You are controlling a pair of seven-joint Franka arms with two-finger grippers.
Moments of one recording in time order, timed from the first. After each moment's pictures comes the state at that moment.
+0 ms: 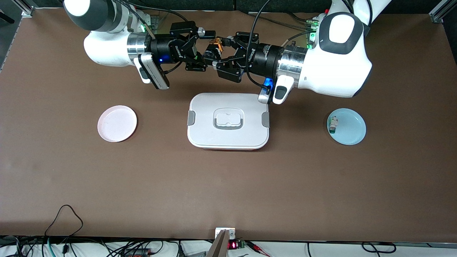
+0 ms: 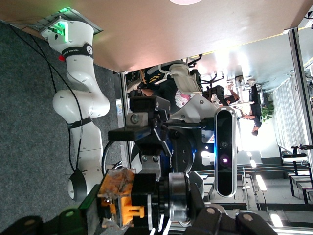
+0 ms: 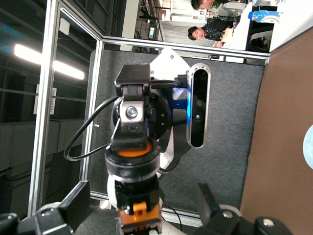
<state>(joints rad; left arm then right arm) 0.02 0.42 -0.65 -1.40 -1.19 1.88 -1.32 0.11 0.00 0.42 -2.01 1.97 2.05 -0.71</state>
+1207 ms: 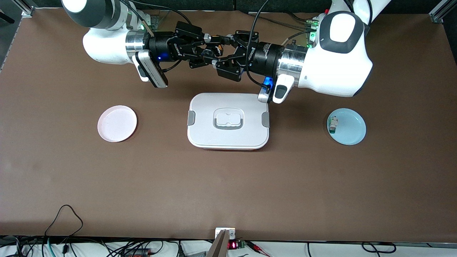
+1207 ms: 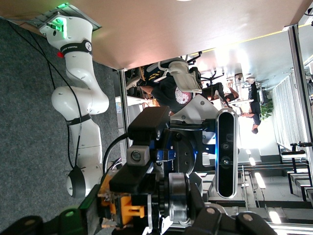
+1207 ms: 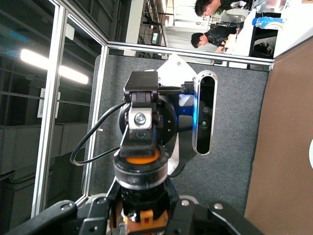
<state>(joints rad) 0.02 0.42 -0.66 -1.39 -1.20 1.88 -1.33 0.11 -0.01 0.42 -2.00 1.99 2.06 -0.71</state>
